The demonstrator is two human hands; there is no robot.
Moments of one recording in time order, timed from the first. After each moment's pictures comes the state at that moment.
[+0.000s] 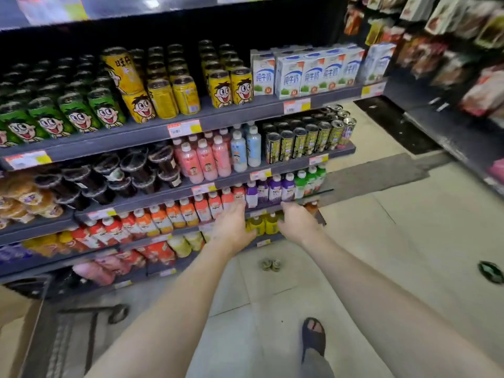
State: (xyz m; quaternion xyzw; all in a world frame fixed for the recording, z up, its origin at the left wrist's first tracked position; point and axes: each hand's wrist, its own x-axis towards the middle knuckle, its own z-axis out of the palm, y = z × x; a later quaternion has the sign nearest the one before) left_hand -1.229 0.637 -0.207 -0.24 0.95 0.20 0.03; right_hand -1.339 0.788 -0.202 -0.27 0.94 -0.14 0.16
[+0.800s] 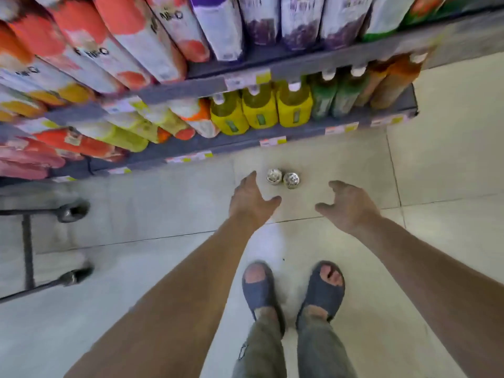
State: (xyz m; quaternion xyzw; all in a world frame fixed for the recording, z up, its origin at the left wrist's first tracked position) left_hand -1.398 0.674 -0.768 -0.46 0.78 0.35 0.23; right_hand -1.537 0.837 -0.747 -0.20 0.87 -0.07 0.45
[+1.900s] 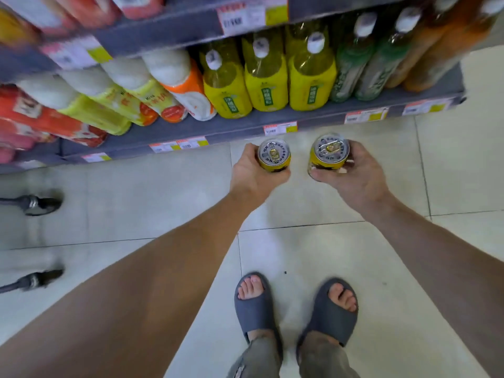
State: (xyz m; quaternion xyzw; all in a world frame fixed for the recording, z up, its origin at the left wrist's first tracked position) left_hand -1.419 0.649 -0.855 -0.53 0.71 0.47 0.03; right_hand -1.546 0.806 -0.855 -0.10 0.81 -0.45 0.35
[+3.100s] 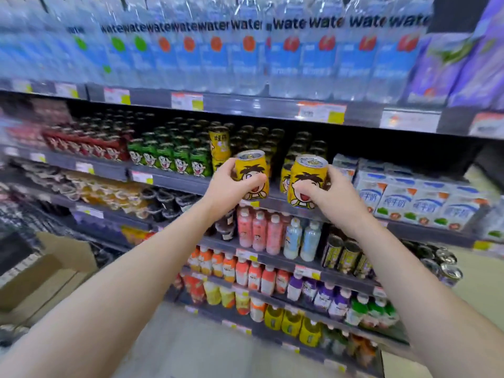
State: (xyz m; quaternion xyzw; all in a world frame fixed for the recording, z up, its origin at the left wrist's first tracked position) left_hand -1.308 0.548 0.018 -0.35 0.72 0.46 -0.38; right_hand -1.506 0.688 0.031 -0.48 0.67 -0.52 0.22
